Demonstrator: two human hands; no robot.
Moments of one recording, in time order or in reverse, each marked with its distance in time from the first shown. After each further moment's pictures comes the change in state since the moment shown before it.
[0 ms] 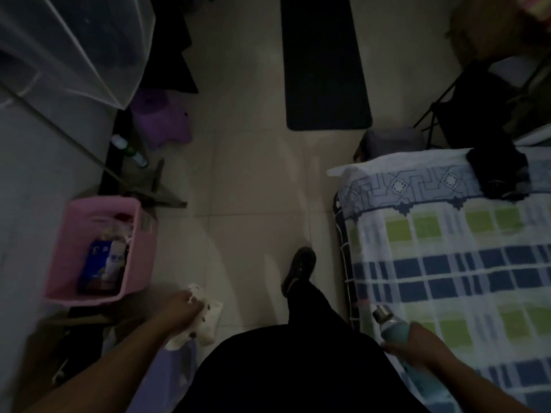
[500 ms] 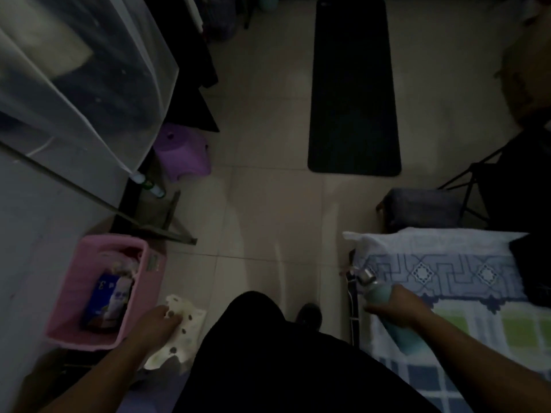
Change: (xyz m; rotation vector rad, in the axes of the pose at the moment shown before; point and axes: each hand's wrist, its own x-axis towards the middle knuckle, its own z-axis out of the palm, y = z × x) left_hand 0.112 0.127 -0.123 -0.044 0.087 -0.162; right_hand 0.124 -0.256 -0.223 -0.106 0.057 -0.311
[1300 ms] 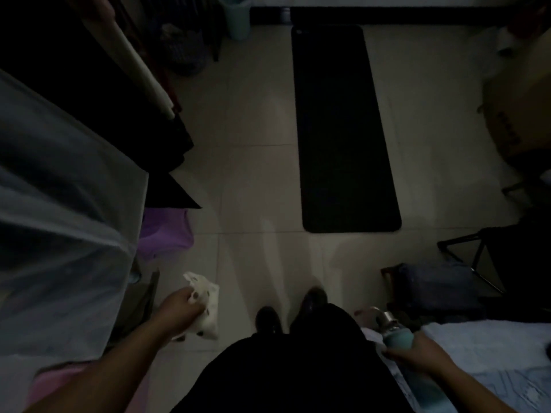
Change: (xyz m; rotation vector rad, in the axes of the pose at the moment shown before) left_hand 0.285 0.342 -0.234 -0.017 -0.116 0.197; right_hand 0.221 -0.207 -0.169 0.012 -0.129 0.209
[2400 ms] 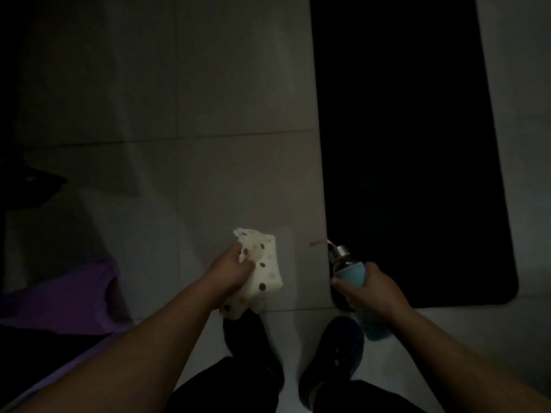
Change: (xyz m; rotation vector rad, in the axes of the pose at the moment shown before) left_hand 0.698 0.226 0.087 -0.096 -0.191 -0.037; right_hand 0.667 -0.297 -0.140 0.185 0.212 0.019
